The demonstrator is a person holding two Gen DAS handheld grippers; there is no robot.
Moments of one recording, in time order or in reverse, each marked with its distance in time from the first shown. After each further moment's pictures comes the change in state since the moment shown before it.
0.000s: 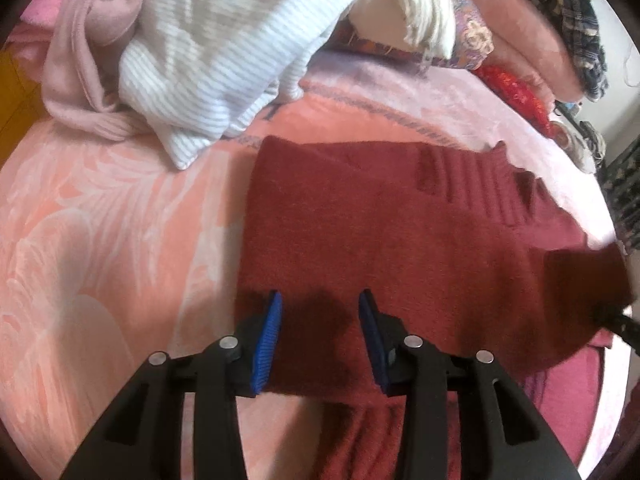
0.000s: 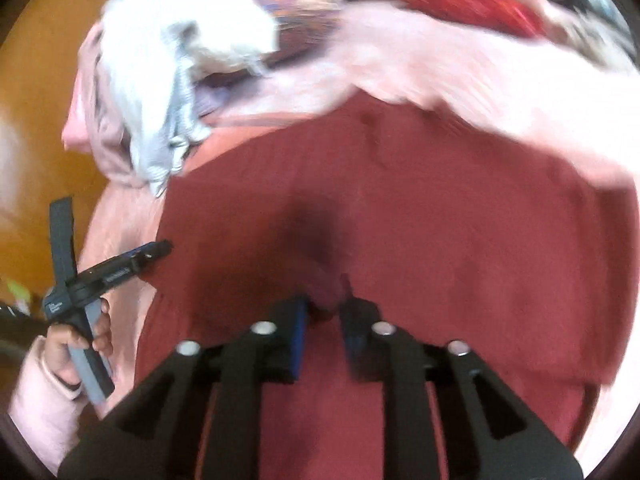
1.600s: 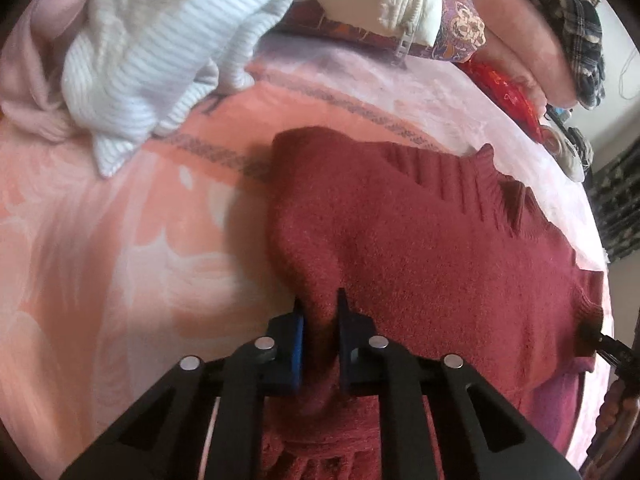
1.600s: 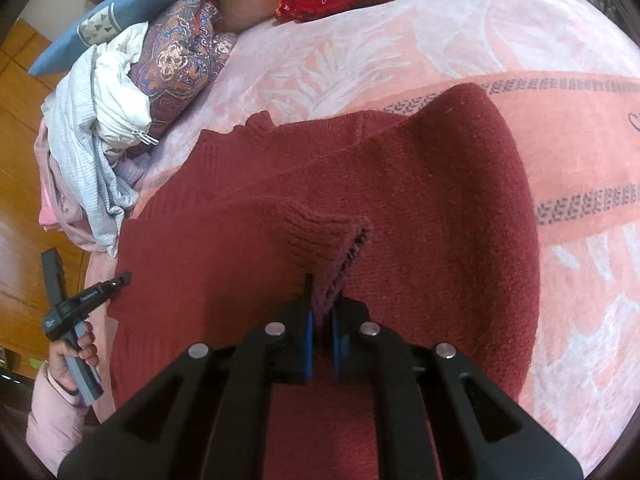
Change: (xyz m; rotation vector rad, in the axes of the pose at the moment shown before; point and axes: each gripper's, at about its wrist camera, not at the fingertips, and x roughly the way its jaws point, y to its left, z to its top) left arm 0.041 -0.031 0.023 -0.033 0.036 -0.081; right arm -0.020 -0.144 -0.023 0.219 -0.087 -0.015
